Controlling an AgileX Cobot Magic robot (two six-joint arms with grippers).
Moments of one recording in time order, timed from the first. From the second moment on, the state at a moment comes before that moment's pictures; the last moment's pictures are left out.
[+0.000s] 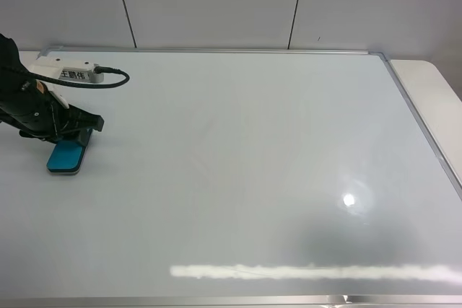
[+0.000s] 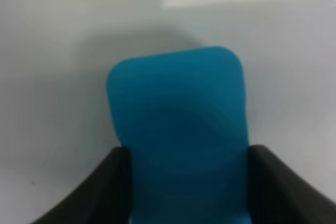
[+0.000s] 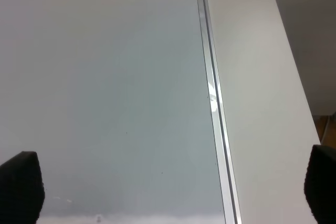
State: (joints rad) left arm -0.14 1.71 -0.79 0.18 0.35 -0.25; right arm 0.04 0.00 -0.51 -0.07 1.08 -0.06
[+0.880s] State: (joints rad) left arm -0.14 1.71 -0.79 0.16 0.37 -0.23; right arm 0.04 0.00 -0.51 -0.07 1.08 -0.06
